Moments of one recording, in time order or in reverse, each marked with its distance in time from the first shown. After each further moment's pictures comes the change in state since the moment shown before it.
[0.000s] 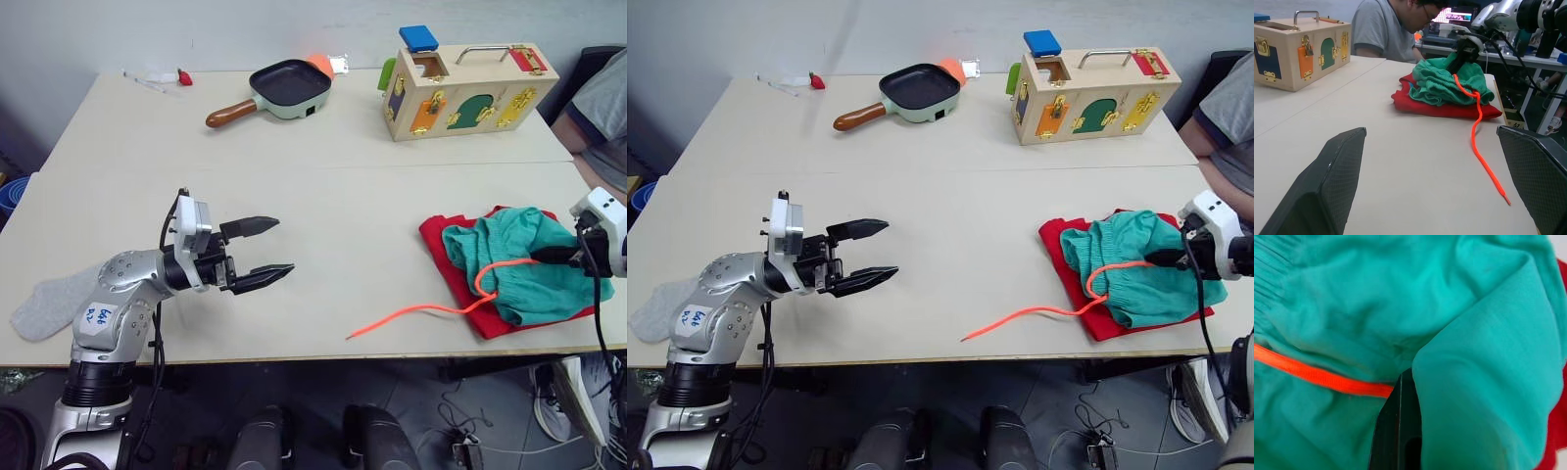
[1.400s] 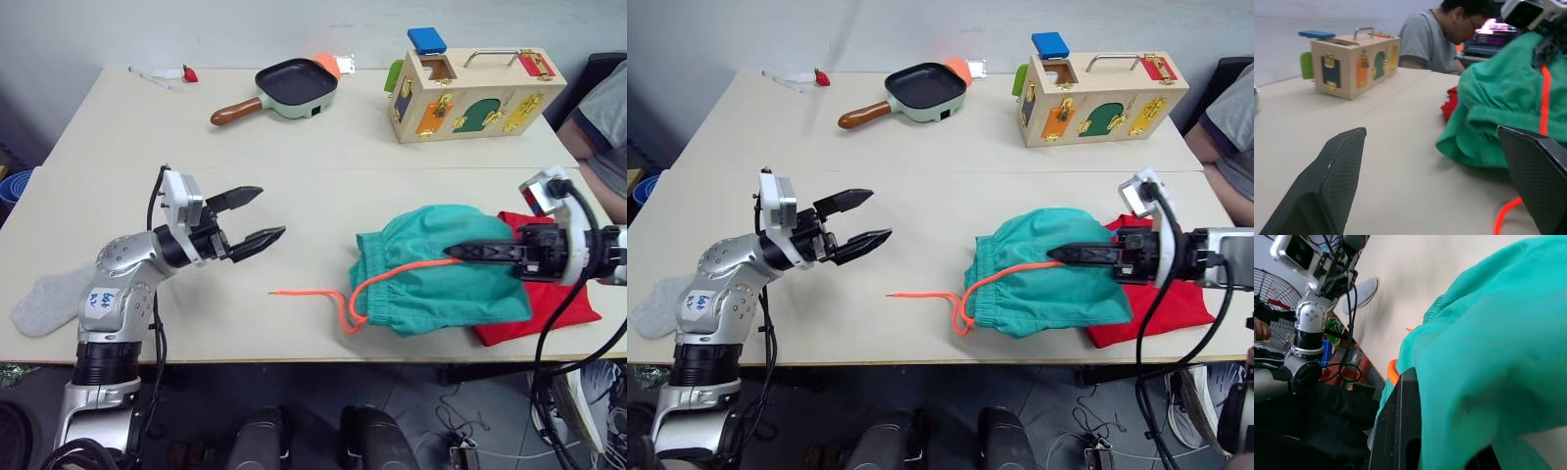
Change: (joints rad) left arm -0.067 -0.023 0.034 0.123 0.034 -0.067 0.038; right arm 0.333 0.033 -0.394 -1.179 0.984 1.356 -0.371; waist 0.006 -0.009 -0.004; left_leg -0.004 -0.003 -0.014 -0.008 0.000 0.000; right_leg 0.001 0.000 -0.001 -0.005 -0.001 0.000
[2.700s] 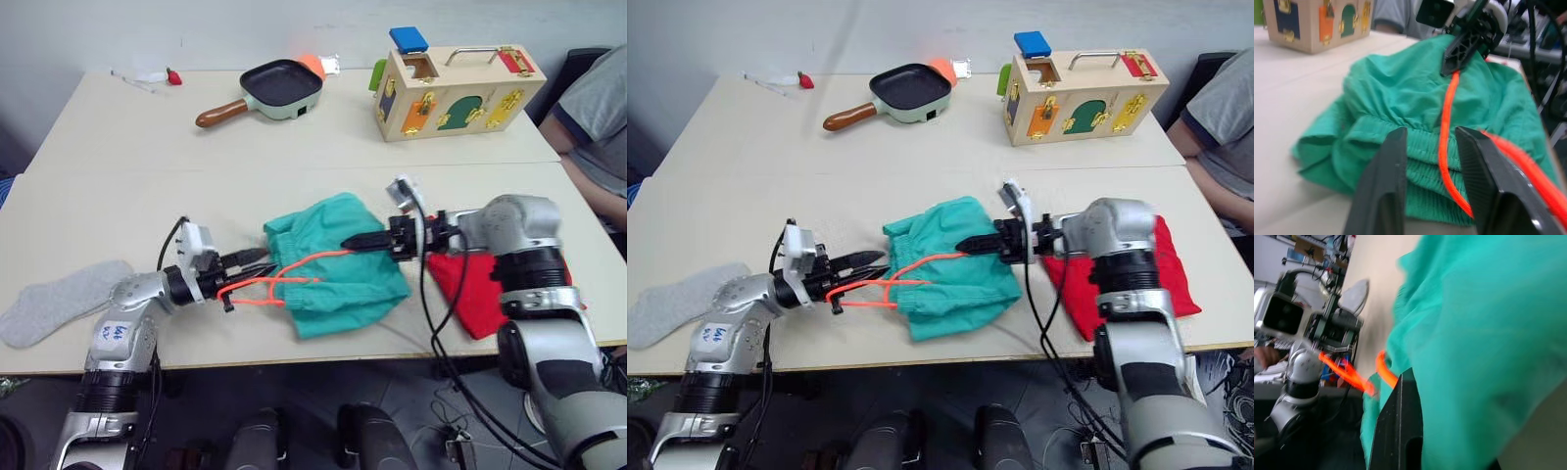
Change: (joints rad) left arm 0.123 -0.007 -0.034 -0.016 0.000 -0.005 -0.032; right arm -0.319 0.433 0.263 0.306 -0.306 -0.021 -0.063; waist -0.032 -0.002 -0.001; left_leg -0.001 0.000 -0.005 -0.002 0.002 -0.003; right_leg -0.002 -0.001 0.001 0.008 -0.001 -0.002
